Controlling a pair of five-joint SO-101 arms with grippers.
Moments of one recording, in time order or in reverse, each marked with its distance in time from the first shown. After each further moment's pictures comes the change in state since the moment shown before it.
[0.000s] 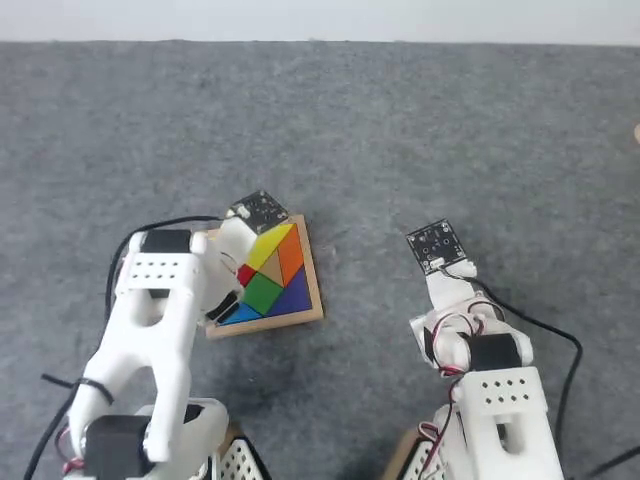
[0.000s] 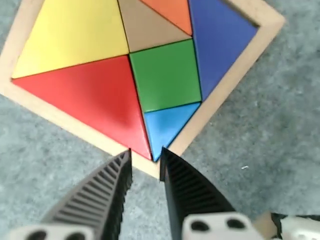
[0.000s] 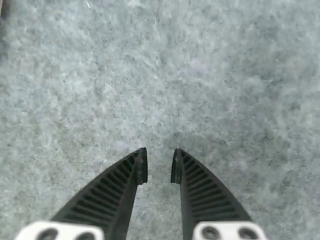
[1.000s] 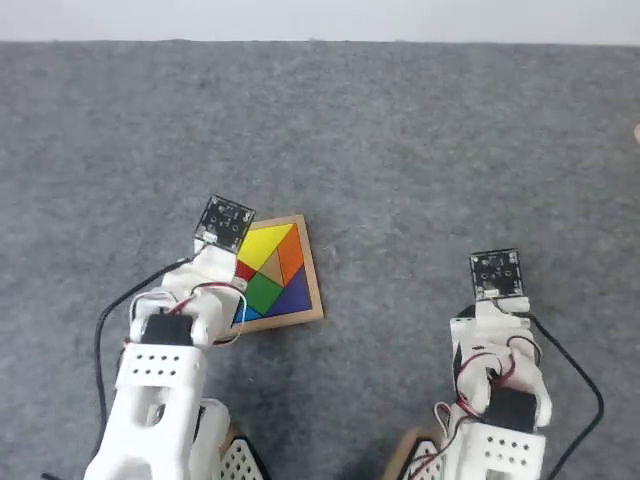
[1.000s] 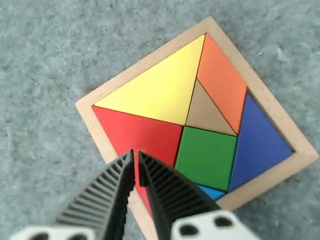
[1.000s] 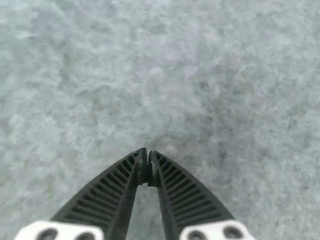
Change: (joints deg) left arm 1.9 -32.3 29.1 -28.8 26.9; right arm 19.3 -38.9 17.8 5.5 0.3
